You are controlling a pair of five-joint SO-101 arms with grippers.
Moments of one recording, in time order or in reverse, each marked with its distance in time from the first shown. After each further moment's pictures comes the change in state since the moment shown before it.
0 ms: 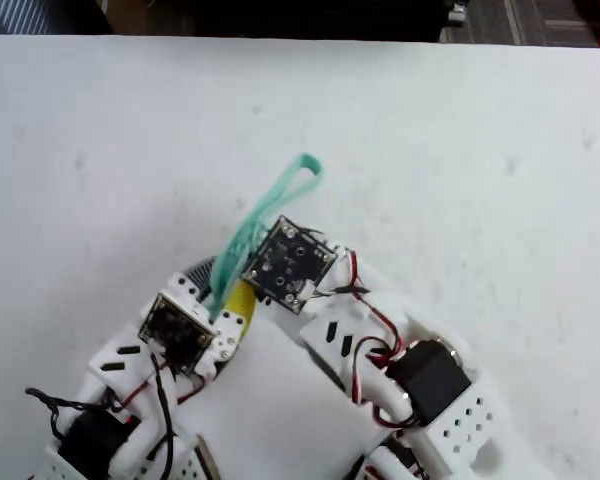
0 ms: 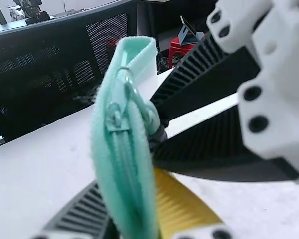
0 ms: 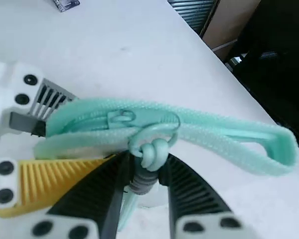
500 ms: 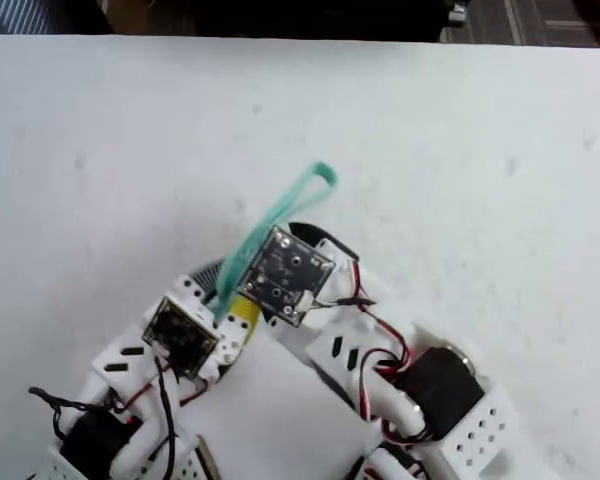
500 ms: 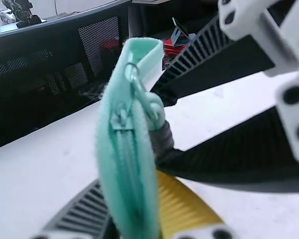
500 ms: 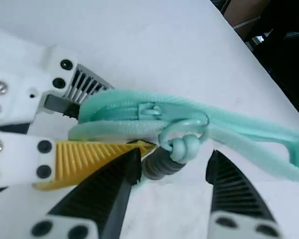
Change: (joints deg) left arm 0.2 0.0 0.1 -0.1 -0.1; right arm -0.1 0.0 -5.7 12.6 -0.2
